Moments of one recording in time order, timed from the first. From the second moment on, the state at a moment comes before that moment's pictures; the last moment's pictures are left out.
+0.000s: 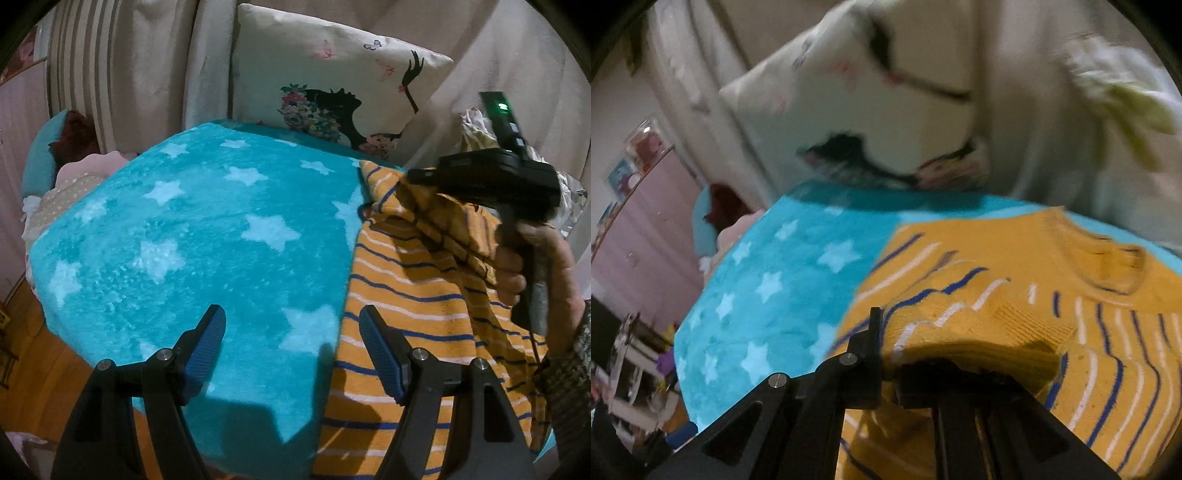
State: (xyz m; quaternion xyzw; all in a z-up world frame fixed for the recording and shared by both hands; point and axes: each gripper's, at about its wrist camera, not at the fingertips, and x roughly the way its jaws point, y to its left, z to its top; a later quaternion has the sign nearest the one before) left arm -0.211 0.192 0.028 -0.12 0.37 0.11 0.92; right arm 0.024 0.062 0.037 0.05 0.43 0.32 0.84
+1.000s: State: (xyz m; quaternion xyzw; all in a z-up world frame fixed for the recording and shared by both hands) left arm -0.190 0.175 0.037 -0.12 0.37 0.09 0.92; right arm -0.025 0.072 0.082 -0.05 0.44 0.48 0.76
